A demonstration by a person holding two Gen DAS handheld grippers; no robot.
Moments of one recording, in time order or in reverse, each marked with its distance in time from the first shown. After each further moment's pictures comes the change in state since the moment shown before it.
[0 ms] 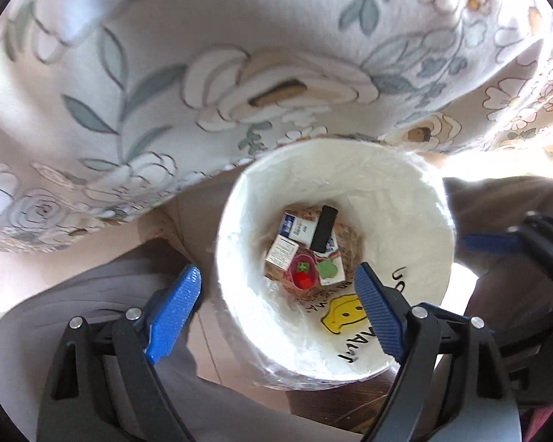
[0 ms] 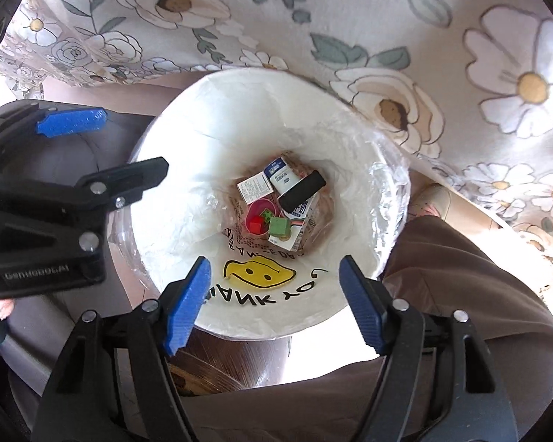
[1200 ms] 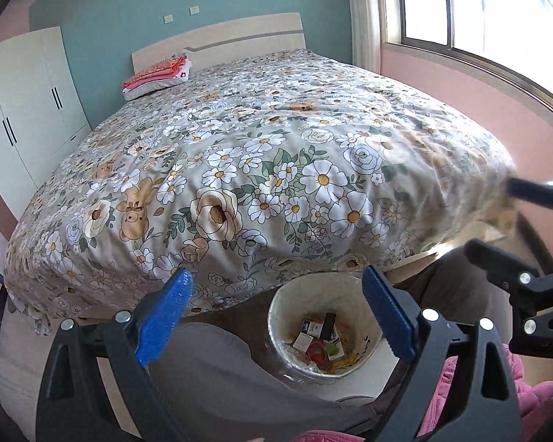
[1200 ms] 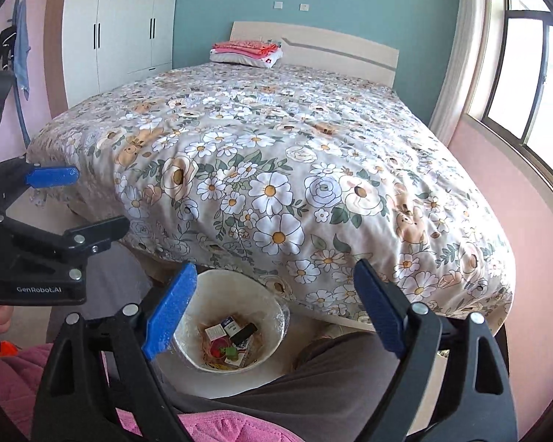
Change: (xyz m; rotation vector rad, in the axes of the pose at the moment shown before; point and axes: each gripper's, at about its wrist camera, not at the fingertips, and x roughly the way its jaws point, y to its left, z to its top) left arm -0.284 -0.044 -0.098 0.043 -0.608 0.139; right arm -0.305 0.065 -0.157 0.002 -0.830 -0.307
